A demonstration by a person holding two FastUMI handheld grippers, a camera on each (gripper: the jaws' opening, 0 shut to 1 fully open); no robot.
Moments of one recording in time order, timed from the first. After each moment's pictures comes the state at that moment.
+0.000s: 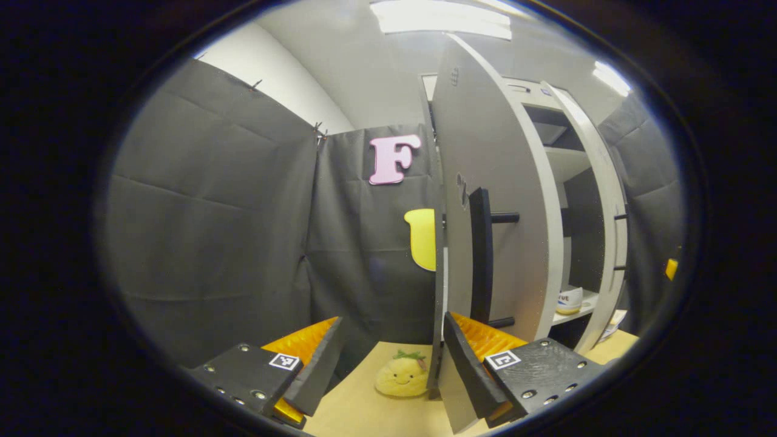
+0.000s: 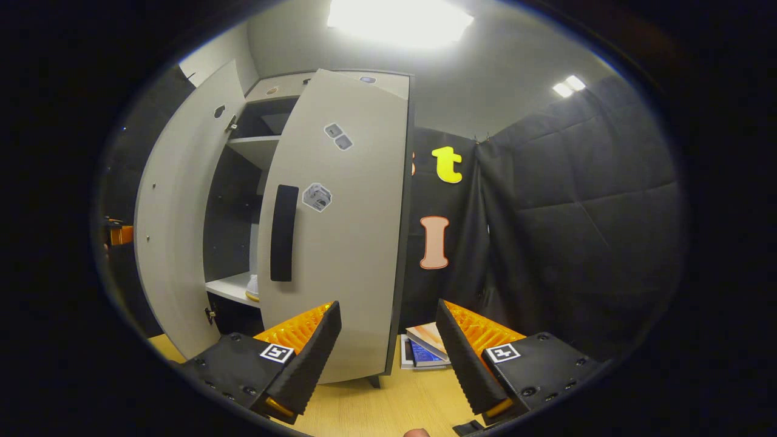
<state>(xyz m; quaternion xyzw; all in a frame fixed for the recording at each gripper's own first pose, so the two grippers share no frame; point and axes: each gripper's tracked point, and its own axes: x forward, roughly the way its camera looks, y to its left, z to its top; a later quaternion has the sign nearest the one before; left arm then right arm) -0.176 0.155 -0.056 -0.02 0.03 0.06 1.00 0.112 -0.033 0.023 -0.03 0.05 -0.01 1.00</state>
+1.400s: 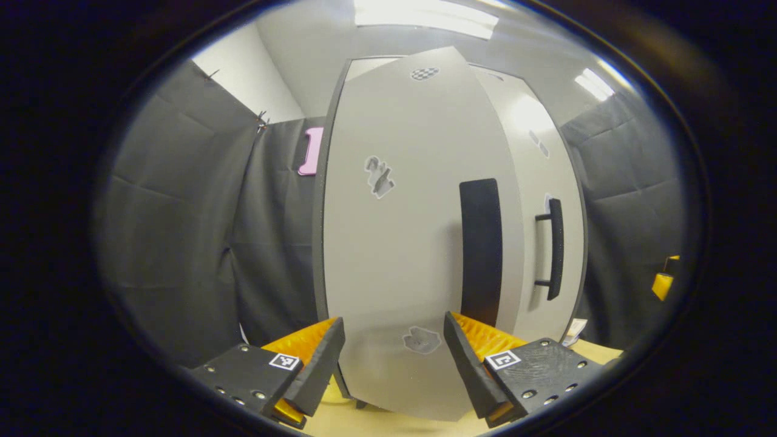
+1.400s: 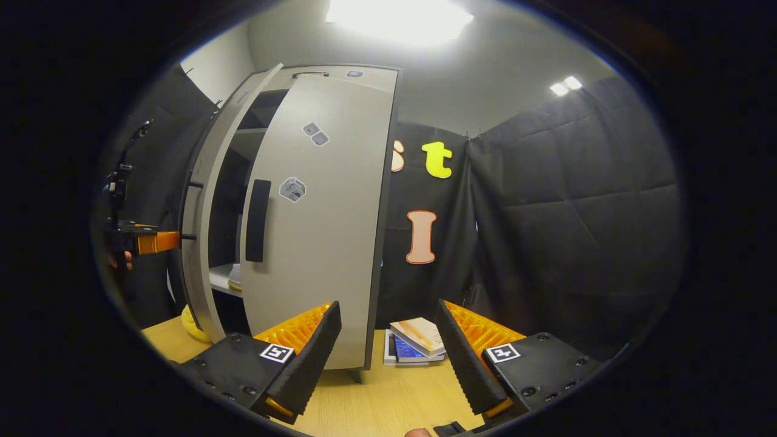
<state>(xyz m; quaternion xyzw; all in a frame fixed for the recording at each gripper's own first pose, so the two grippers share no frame) -0.119 -0.020 -0.061 -0.05 0.03 -0.06 1.00 0.110 -0.070 0.010 -0.04 0.07 -0.02 1.00</state>
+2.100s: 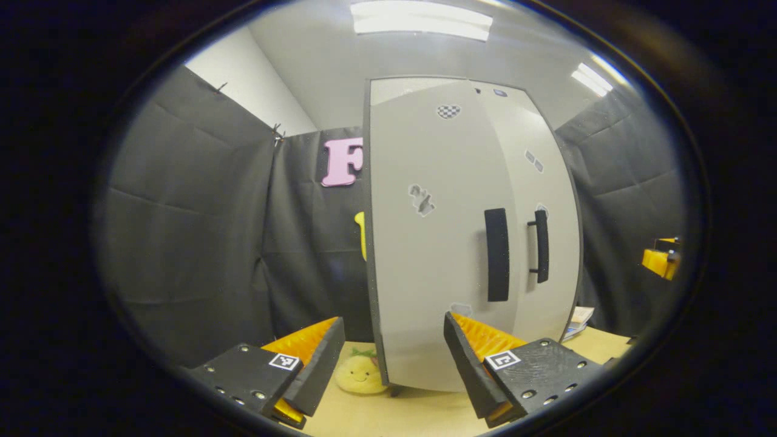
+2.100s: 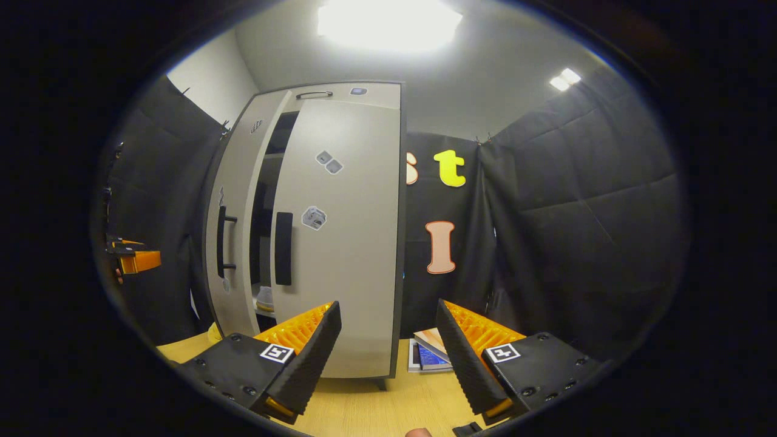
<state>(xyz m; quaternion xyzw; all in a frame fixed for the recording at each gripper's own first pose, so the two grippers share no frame) -0.220 0.069 -0.039 -0.01 0.03 -0.02 1.00 0.092 -0.047 0.044 0.00 0.04 0.03 1.00</state>
